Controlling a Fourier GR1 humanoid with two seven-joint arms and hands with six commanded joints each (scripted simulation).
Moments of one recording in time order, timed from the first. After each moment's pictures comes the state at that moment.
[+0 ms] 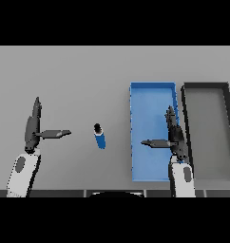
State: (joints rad) left arm -0.11 0.43 -0.16 -1.48 0.24 0.26 0.01; right arm 0.00 0.00 0.00 -1.57 0.00 0.00 0.00
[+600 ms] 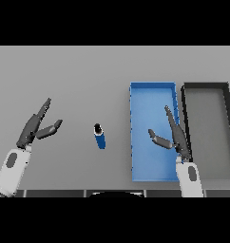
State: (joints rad) left arm -0.16 0.60 -0.23 -1.41 0.23 -0.07 -0.11; right arm 0.00 -0.17 0.09 -1.59 0.19 0.05 -0.09
